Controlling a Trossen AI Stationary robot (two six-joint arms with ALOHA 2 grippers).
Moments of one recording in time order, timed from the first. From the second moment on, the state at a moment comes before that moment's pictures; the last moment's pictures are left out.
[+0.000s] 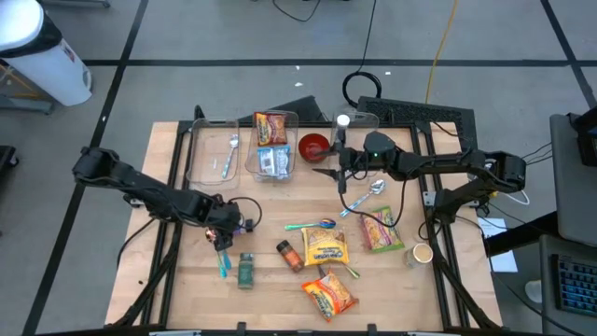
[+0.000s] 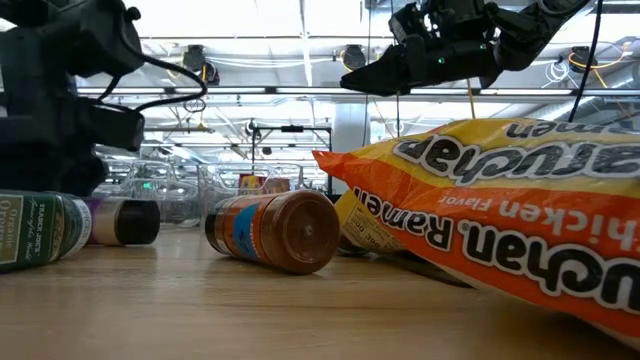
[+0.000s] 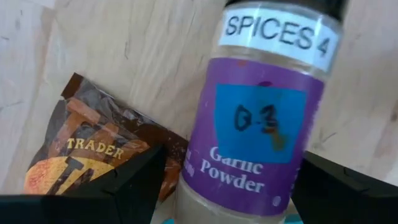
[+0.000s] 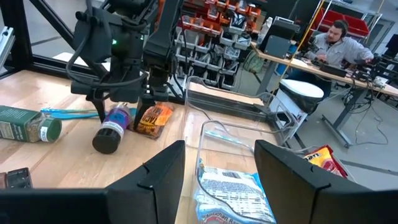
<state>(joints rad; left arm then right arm) -0.27 1.25 0.50 -0.58 -0.05 -0.57 -0.33 1.39 0.72 0.56 -0.29 -0.29</state>
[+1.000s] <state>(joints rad) -0.26 1.14 0.63 -0.58 -0.06 -0.45 -0.33 1.39 0.63 0.79 -0.29 -0.27</state>
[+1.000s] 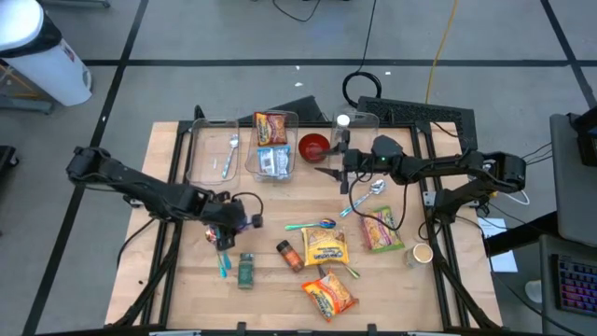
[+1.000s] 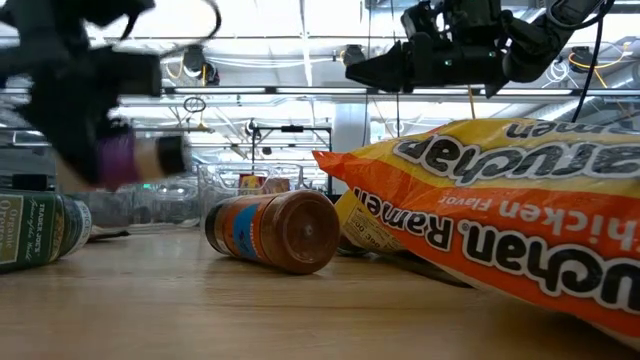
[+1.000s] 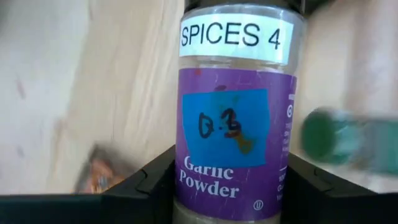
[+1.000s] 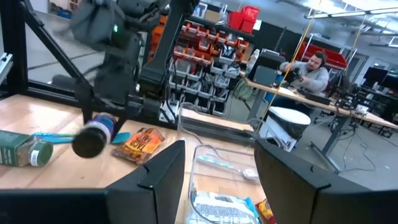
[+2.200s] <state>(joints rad) 0.07 1.14 0.70 -0.17 -0.13 0.10 -0.23 1.41 0.65 0.84 -0.36 -0.17</state>
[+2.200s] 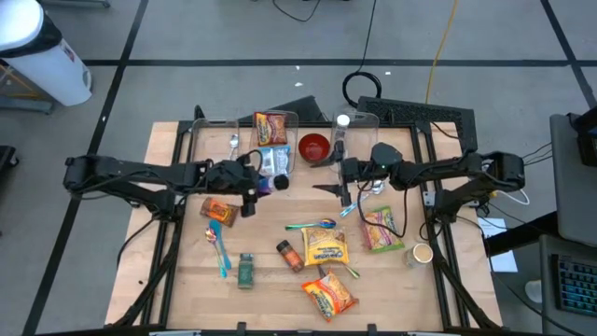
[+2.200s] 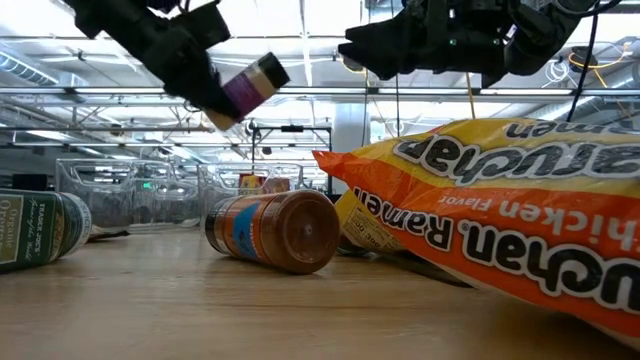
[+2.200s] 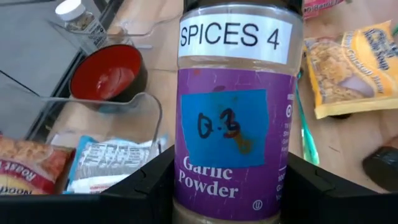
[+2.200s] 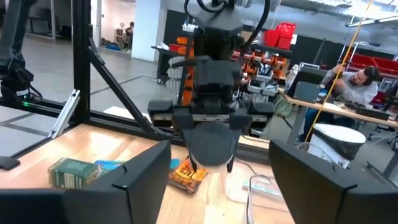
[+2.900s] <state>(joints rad) 0.08 1.32 0.89 -0.17 -0.16 0.21 -0.21 1.63 0.76 0.93 -0.39 -0.08</state>
